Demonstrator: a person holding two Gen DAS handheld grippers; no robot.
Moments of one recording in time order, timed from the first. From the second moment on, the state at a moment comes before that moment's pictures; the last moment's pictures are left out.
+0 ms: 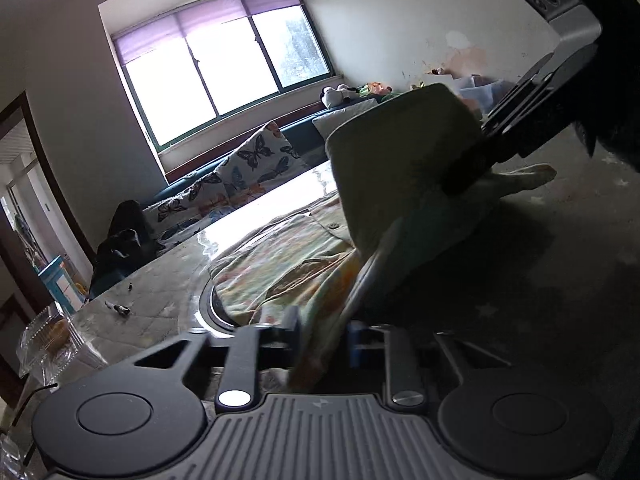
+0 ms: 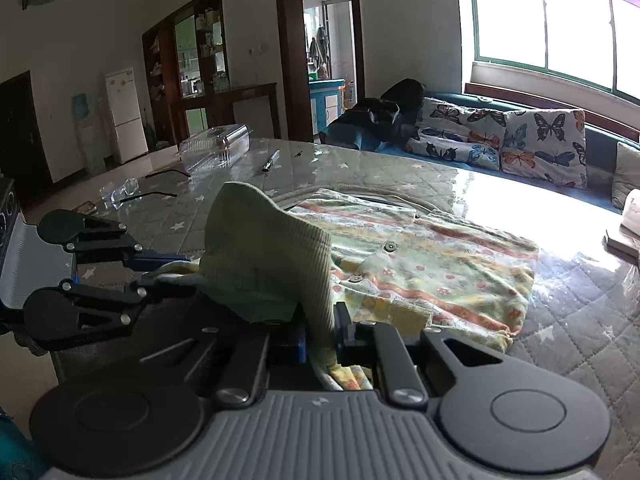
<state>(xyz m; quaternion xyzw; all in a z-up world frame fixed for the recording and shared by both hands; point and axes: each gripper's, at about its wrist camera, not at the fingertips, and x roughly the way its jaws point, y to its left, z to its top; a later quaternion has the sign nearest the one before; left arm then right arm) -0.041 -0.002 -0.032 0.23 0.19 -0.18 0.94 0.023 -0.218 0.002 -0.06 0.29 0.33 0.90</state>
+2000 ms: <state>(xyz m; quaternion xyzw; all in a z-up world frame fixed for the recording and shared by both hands) 0.096 0.023 0.005 0.07 0.29 -0.20 0.93 0.120 -0.200 0.025 -0.12 0.30 0.30 0.90</state>
